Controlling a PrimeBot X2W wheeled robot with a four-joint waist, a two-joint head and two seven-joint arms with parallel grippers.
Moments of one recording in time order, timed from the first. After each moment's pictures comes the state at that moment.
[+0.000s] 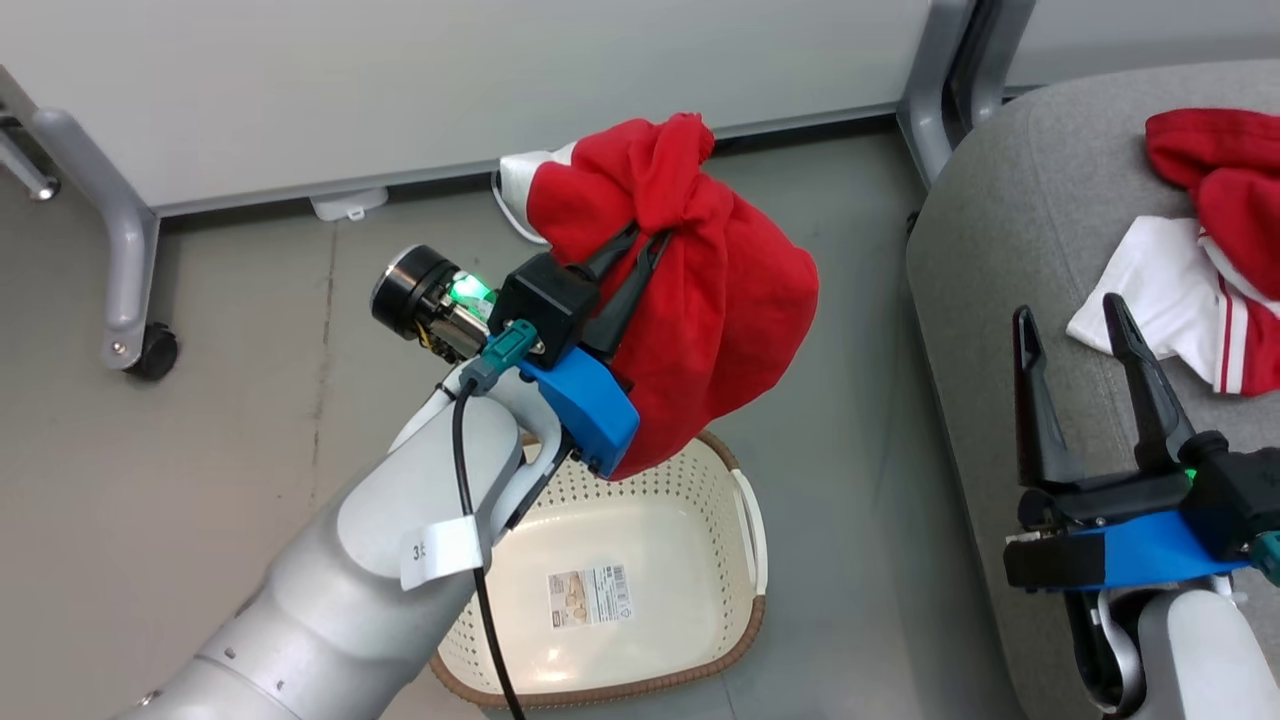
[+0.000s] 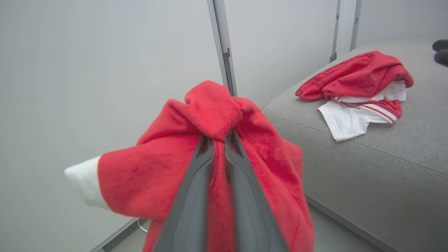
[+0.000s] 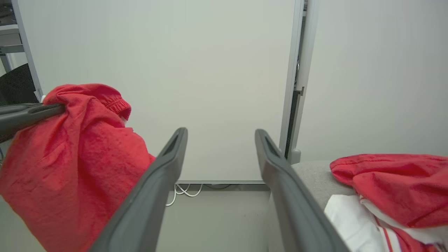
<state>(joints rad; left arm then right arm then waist) -0.84 0.16 -0.88 0.66 -0.49 -0.07 -0.26 -0.21 -0.07 -0.05 0.05 0.07 0.13 -0.26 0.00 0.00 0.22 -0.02</state>
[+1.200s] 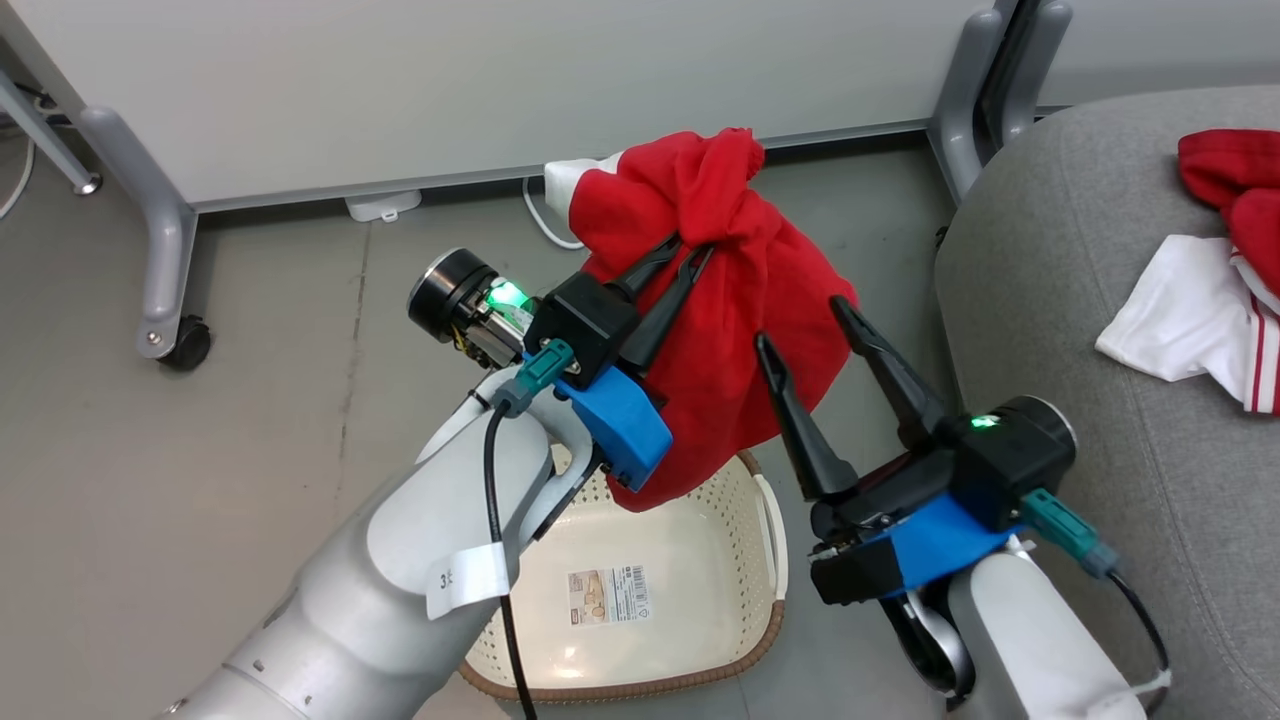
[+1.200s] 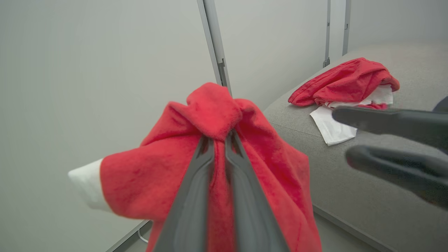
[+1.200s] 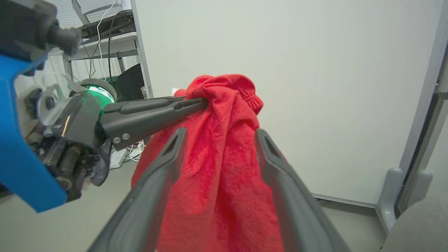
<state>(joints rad) -0.80 0.12 -0.84 0.62 -0.41 -0.09 -0.26 -0.34 -0.05 0.31 0.18 0.16 0.13 -0.26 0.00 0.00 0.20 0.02</state>
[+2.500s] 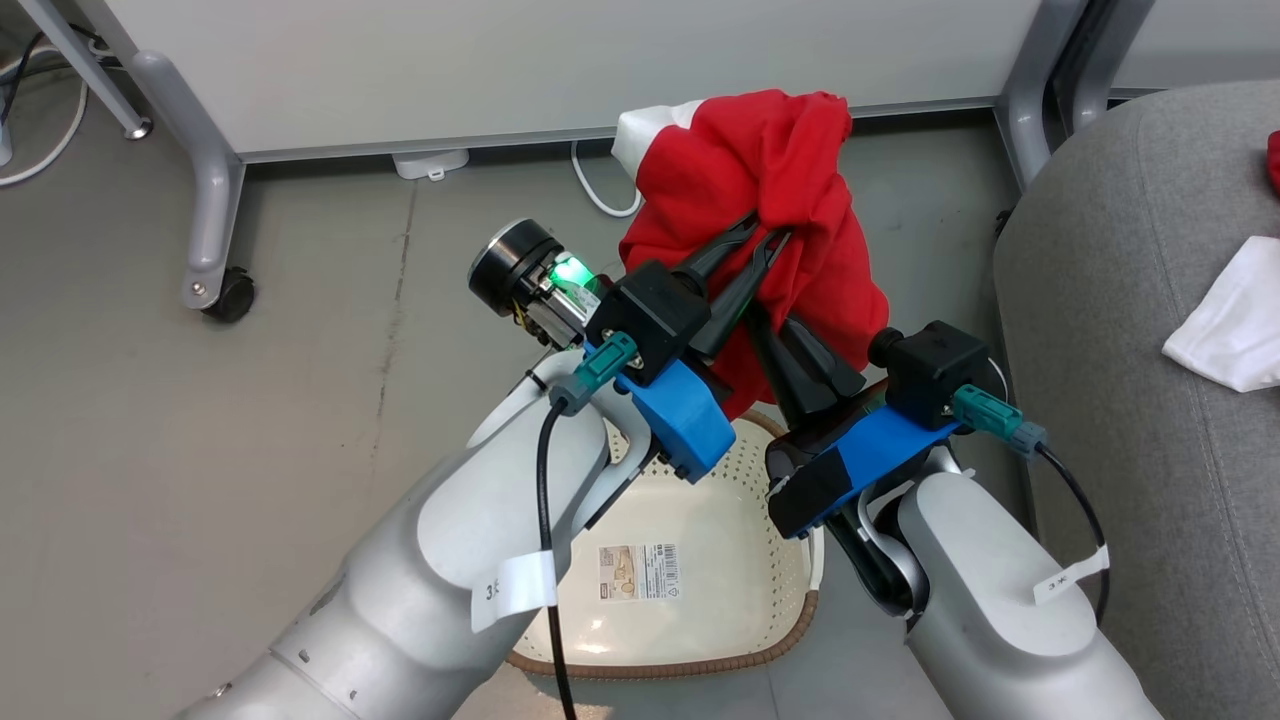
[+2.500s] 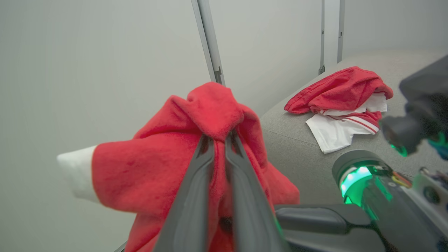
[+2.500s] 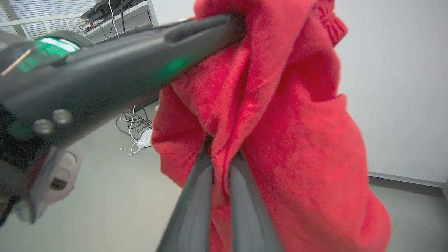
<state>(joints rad) -0.83 0.06 -0.83 0.59 -0.36 -0.12 -0.26 -0.58 -0.05 0.44 0.50 0.35 0.13 -0.26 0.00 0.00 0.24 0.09</state>
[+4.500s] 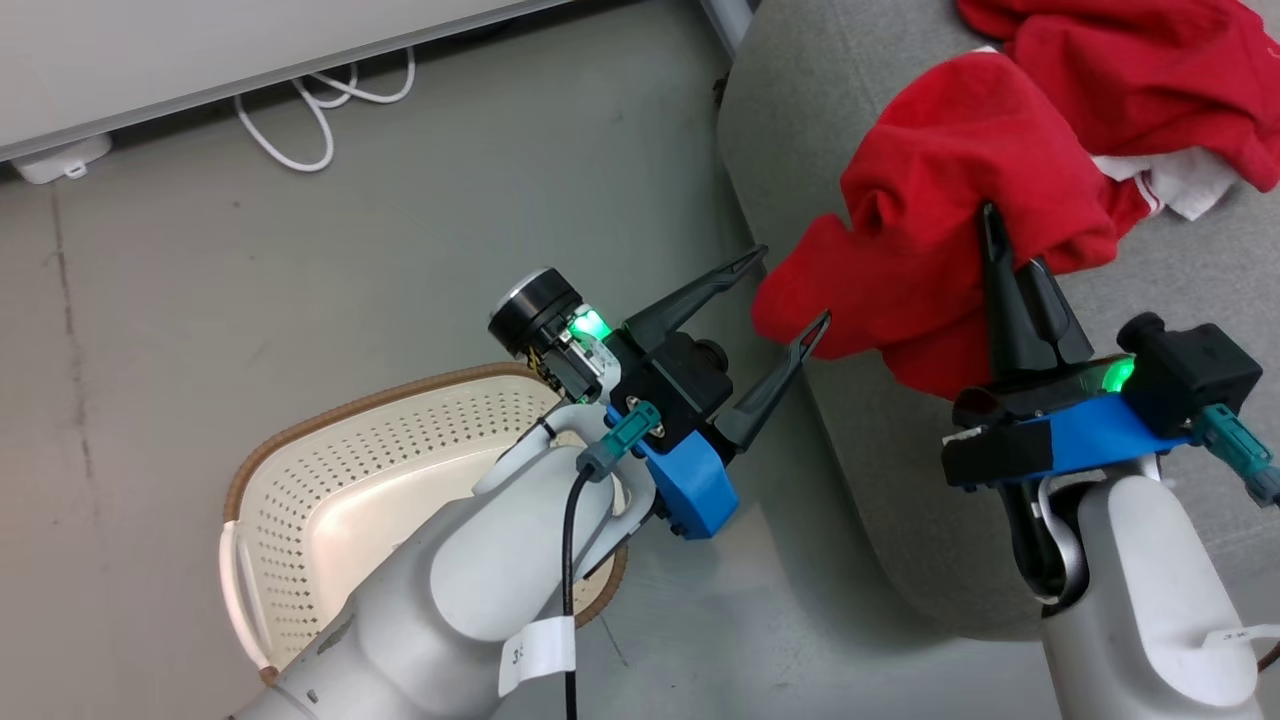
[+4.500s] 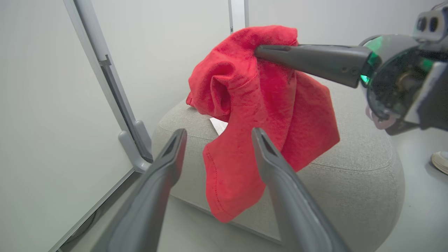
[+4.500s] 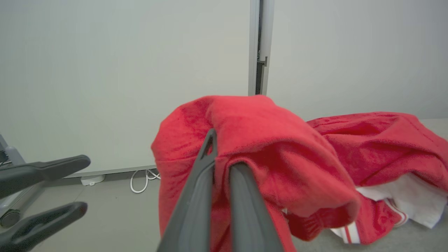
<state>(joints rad) -0.77 0.08 -0.88 0.56 -0.28 -0.13 -0.26 -0.44 -0.05 0.04 0.24 0.16 0.13 -0.26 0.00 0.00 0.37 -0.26</state>
